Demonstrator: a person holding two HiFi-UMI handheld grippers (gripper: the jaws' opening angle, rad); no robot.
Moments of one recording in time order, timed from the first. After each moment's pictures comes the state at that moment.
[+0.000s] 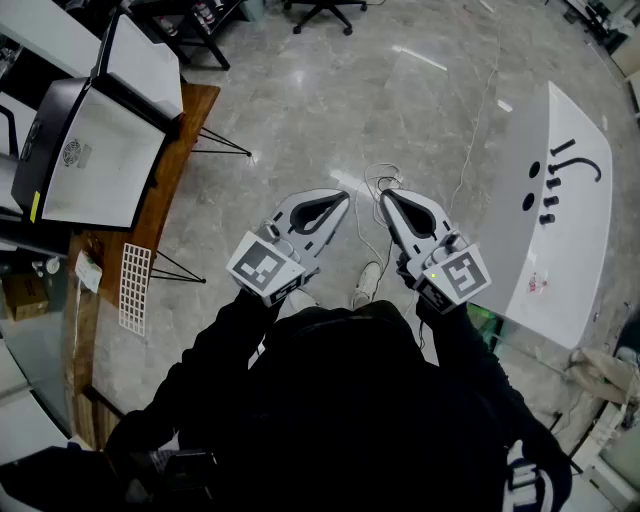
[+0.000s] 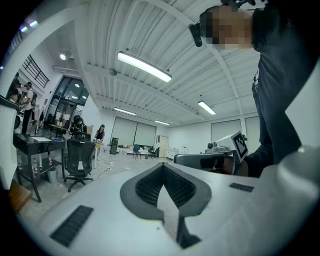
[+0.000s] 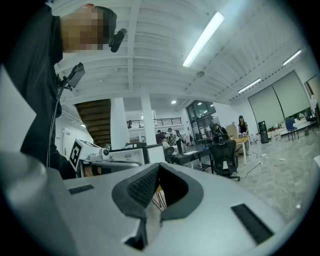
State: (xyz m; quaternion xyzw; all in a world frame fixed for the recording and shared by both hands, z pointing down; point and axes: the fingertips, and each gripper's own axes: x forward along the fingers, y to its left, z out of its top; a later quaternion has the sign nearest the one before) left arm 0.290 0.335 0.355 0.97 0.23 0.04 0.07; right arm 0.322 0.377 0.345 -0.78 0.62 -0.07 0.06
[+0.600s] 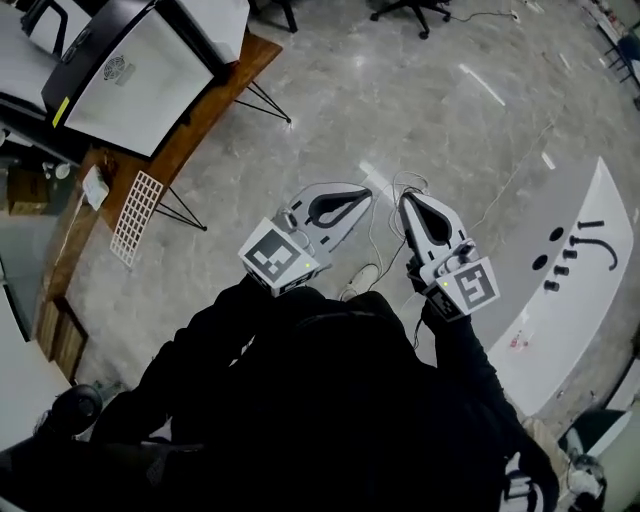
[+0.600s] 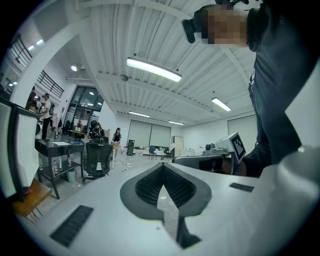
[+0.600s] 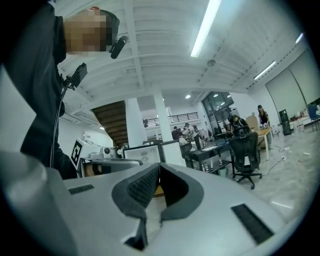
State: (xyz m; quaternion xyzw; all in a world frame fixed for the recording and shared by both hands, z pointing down) left arm 0.301 0.304 0.364 0.99 0.15 0.04 0.06; right arm 0.338 0.337 0.363 -0.71 0.70 -0.08 0.06
